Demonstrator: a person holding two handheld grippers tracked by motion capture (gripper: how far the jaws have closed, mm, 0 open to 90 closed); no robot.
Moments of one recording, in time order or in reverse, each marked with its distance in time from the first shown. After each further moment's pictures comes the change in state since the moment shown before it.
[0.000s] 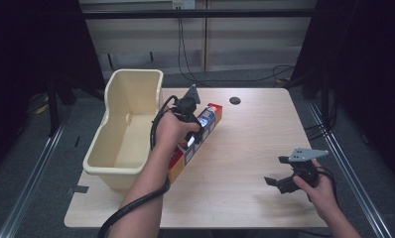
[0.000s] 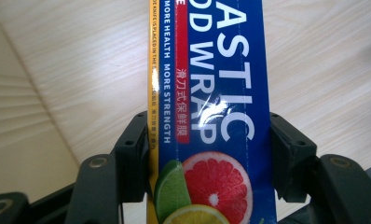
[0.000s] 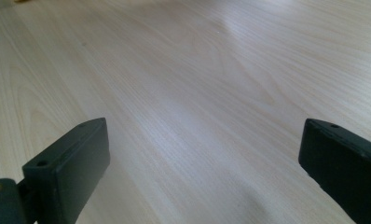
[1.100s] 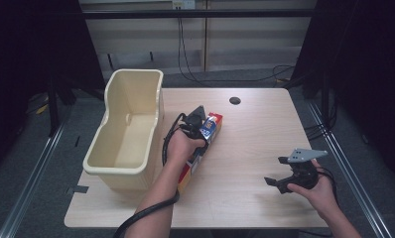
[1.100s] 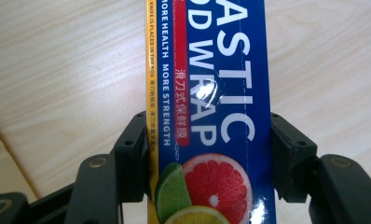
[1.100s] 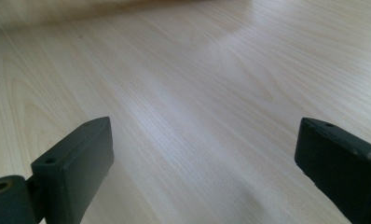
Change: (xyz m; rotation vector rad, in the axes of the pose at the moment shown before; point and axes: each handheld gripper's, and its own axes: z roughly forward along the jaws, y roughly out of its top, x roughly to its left) left arm -0.005 -0.004 0.073 0.009 0.036 0.001; right arm 0.001 0.000 0.000 0.021 -0.011 -0.018
